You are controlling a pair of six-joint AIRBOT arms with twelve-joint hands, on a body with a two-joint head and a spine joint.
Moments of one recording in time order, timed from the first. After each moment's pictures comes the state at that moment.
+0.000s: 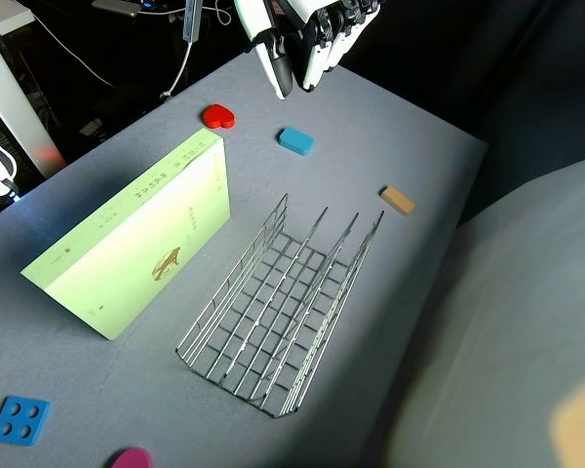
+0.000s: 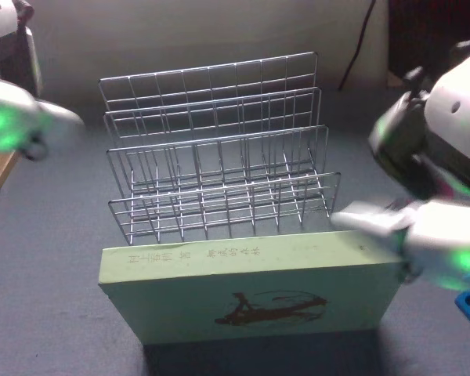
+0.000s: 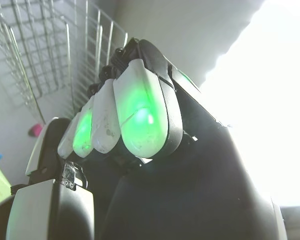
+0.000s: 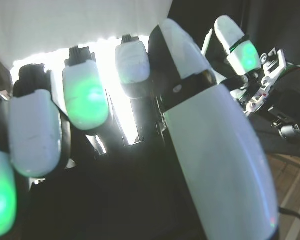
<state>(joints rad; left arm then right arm) -0.17 -0.58 0.60 0.84 0.78 0.39 -0.17 -0.60 0.21 -1.54 -0.73 0.42</state>
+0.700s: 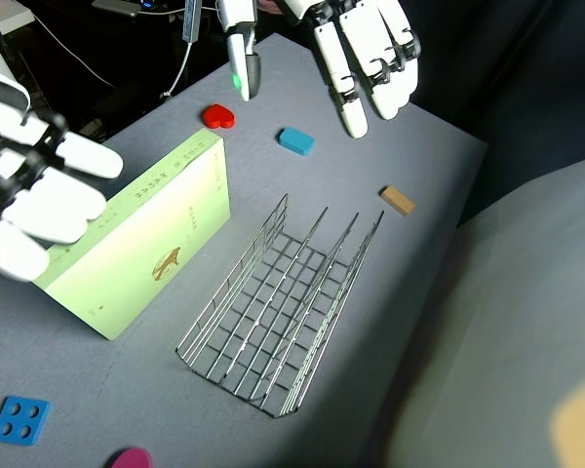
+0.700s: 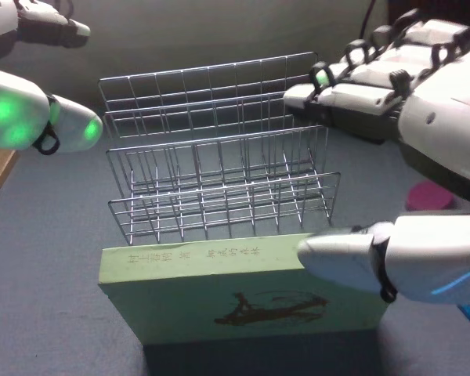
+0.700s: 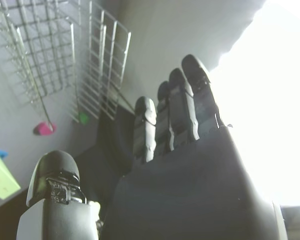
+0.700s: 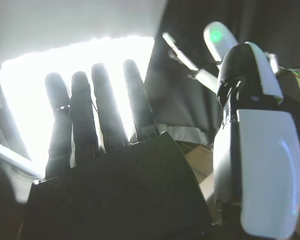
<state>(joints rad) -0.21 -0.58 0.58 0.82 0.82 0.43 -0.15 -0.61 0.26 -1.45 -0.58 0.42</state>
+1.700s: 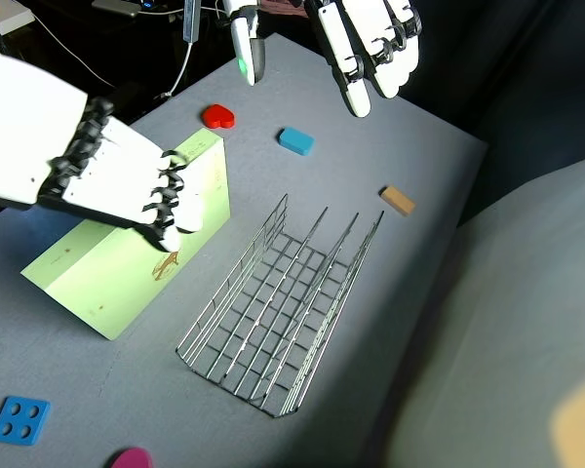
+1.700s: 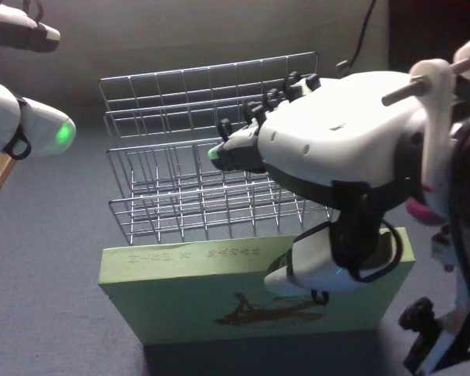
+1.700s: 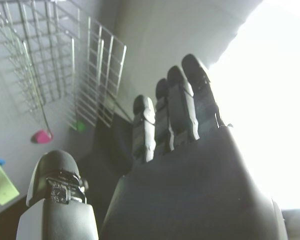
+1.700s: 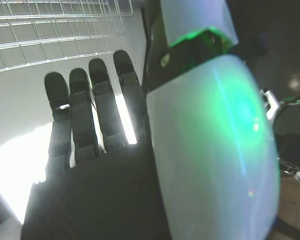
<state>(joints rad) -0.28 -0.53 0.55 0.82 0.91 0.49 -0.09 -1.05 0.47 -1.03 -0.83 0.18</state>
